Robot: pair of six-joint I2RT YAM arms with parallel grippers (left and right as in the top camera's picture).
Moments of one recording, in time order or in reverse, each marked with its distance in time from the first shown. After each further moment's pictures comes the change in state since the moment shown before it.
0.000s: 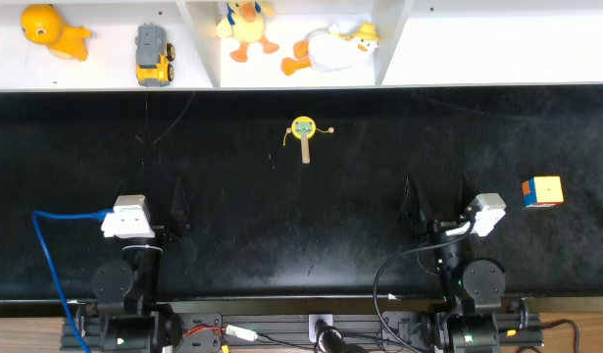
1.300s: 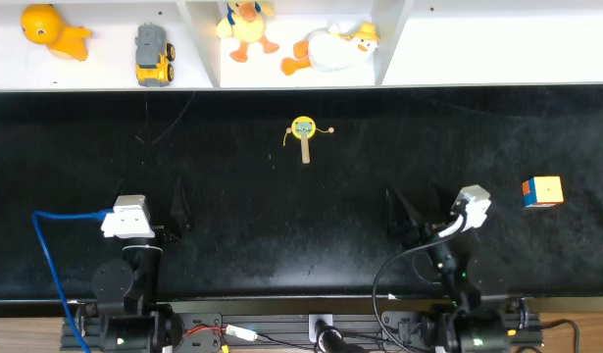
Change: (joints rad) left arm 0.000 0.000 0.000 0.000 0.000 0.000; right arm 0.000 0.142 0.204 -0.222 -0.238 0.054
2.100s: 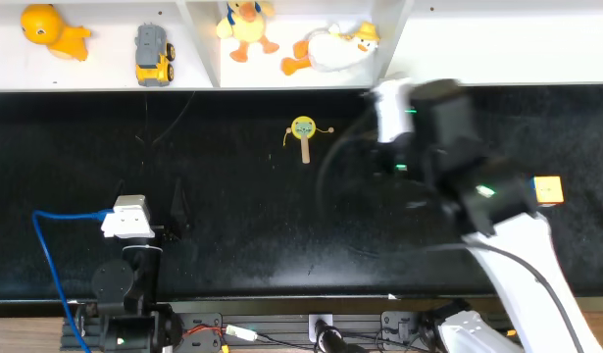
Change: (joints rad) left arm 0.000 0.000 -0.001 0.000 0.000 0.000; right arm 0.351 1.099 1.103 -0.742 0.086 -0.340
